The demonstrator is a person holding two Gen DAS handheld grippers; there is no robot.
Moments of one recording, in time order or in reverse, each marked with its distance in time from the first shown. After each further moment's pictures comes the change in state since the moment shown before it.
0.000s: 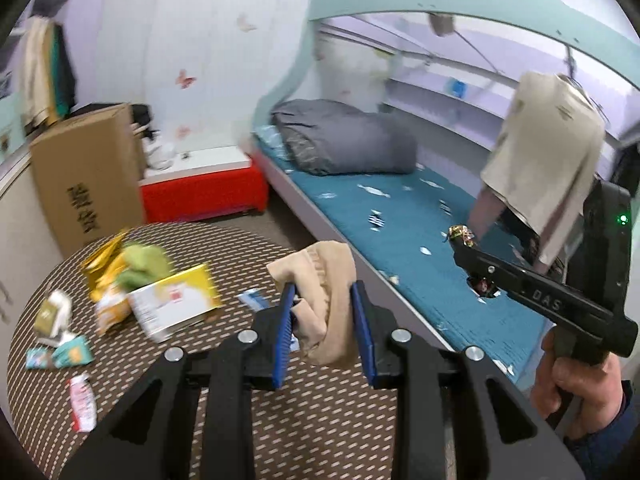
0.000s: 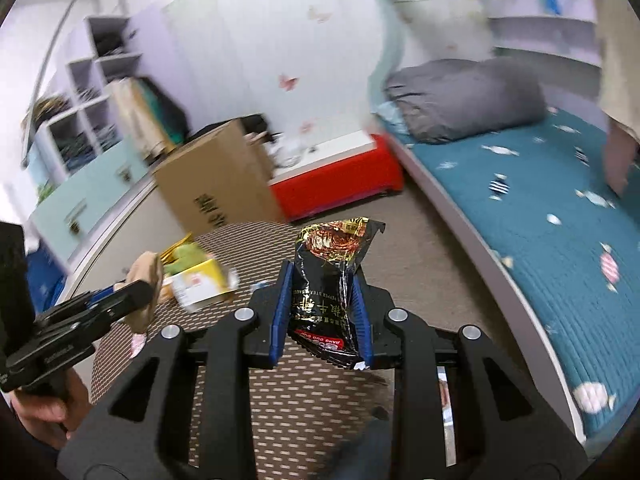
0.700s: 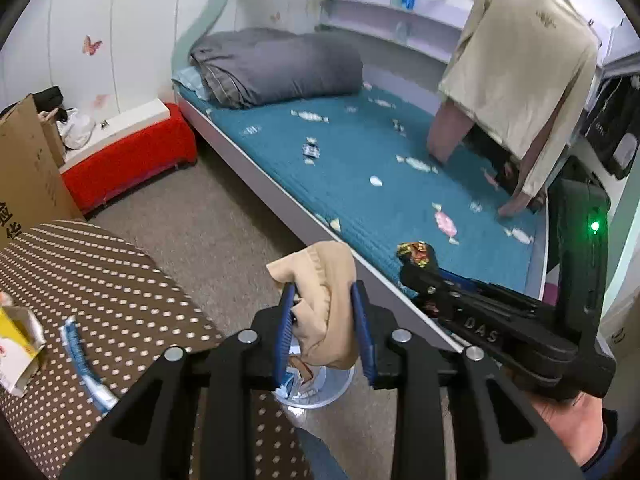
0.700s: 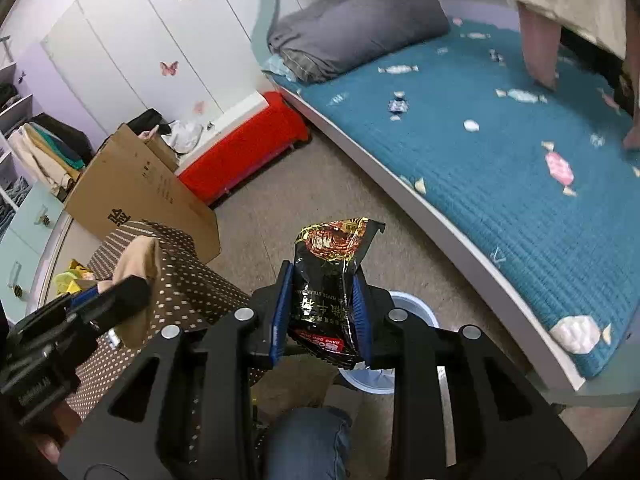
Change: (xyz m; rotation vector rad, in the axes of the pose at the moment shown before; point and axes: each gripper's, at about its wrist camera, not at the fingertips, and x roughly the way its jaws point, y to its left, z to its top) left arm 0.189 -0.123 0.001 0.131 0.289 -0.133; right arm 0.072 -0.146 -0.037 0.276 0.182 -0.190
